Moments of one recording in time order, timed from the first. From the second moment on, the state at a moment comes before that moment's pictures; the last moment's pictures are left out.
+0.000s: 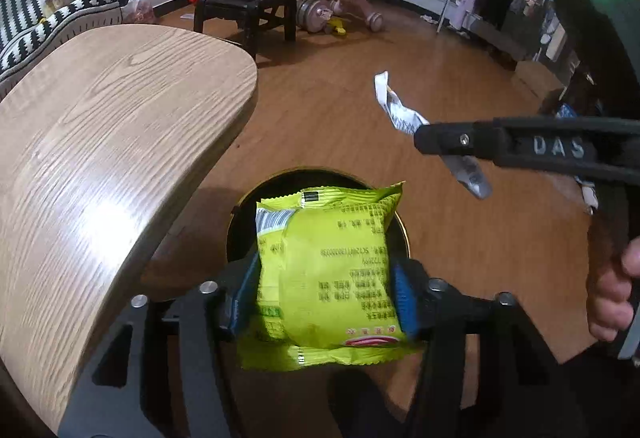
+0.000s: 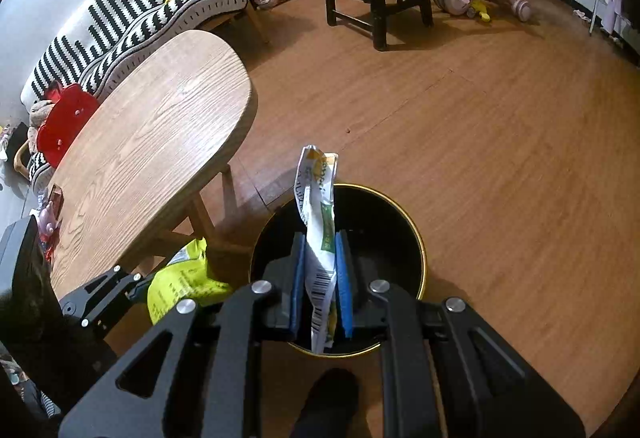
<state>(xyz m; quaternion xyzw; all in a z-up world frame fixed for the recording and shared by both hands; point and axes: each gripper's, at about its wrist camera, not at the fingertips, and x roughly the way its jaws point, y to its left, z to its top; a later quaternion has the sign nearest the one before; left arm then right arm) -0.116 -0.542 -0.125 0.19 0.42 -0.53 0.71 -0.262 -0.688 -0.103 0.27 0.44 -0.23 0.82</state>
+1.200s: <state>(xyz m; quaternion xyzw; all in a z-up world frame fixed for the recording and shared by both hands) 0.028 -0.044 -0.008 0.03 0.38 -0.18 0.91 -0.006 -0.285 -0.028 0.04 0.42 0.08 0.90</state>
